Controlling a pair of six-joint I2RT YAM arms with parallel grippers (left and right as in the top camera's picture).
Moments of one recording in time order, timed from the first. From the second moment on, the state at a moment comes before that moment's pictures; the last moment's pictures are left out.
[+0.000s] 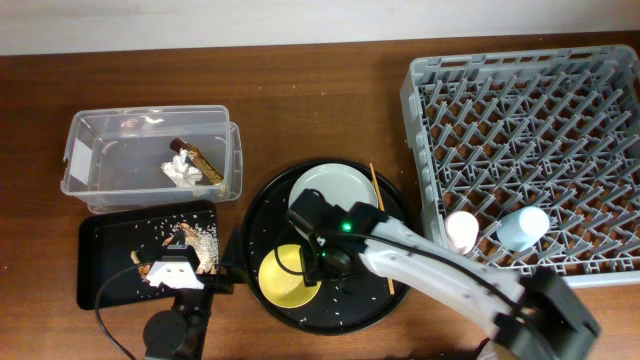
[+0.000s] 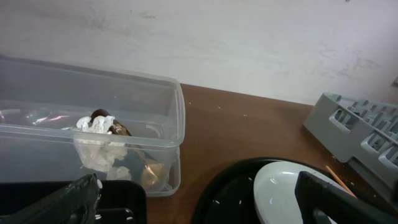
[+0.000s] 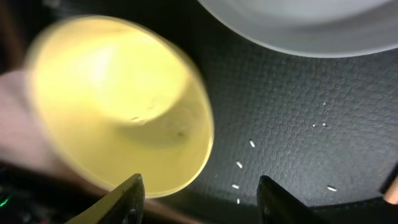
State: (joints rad) left arm -0.20 0.01 0.02 -0.08 -0.08 -0.24; right arm 0.87 1.70 1.17 -0.90 -0.19 0.77
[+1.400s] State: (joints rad) left arm -0.20 0.01 0.02 -0.08 -0.08 -0.24; right arm 0.12 1.75 1.16 -0.62 1.25 0.26
